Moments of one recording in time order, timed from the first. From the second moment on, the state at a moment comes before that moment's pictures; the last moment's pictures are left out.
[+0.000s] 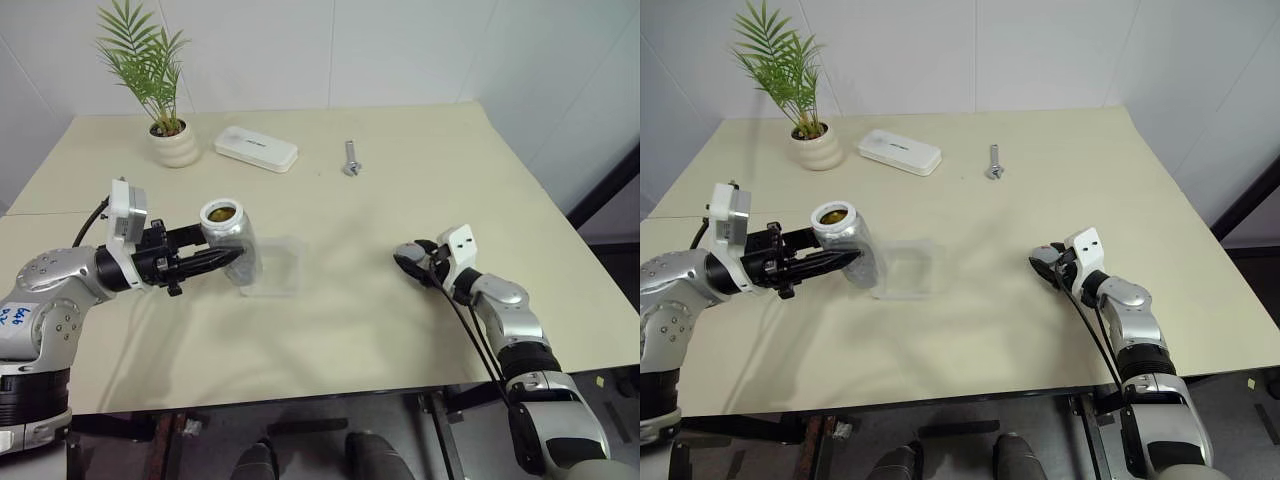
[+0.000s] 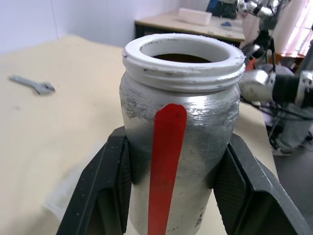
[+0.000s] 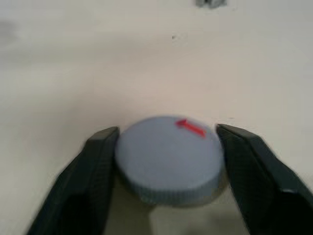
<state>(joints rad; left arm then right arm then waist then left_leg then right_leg) -0.45 0.79 0.30 -0.12 -0.73 0.57 -1.05 -0.69 -0.43 -0.09 0.77 0.22 -0.11 0.76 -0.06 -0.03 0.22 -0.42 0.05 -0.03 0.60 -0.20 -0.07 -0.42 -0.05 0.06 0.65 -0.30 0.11</state>
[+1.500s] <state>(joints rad) -0.87 0.93 -0.47 0.35 1.30 -0.47 0.36 -0.51 -0.54 -0.01 -0.29 0.53 0.59 0.75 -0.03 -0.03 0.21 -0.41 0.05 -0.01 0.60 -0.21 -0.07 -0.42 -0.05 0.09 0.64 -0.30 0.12</state>
